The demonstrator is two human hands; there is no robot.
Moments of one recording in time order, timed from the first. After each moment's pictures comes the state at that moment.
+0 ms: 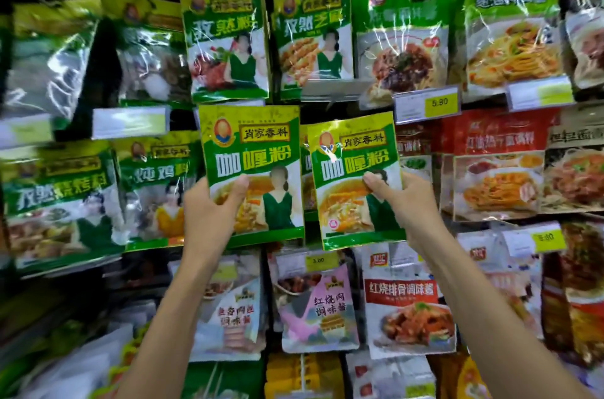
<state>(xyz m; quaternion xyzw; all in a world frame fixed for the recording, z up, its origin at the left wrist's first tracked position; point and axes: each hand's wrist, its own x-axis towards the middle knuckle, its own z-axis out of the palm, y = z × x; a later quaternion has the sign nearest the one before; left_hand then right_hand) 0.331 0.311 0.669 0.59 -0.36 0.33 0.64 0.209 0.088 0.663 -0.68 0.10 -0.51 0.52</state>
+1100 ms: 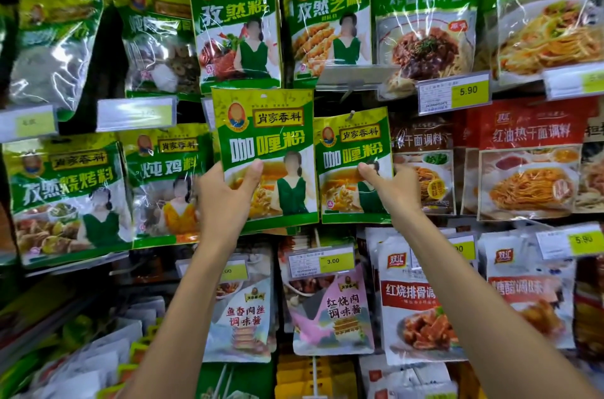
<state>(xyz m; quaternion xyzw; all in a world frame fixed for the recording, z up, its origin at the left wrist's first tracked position) 0.366 0.297 0.677 0.60 -0.35 0.27 0.67 0.268 0.081 0.670 -0.68 0.19 -0.52 0.48</state>
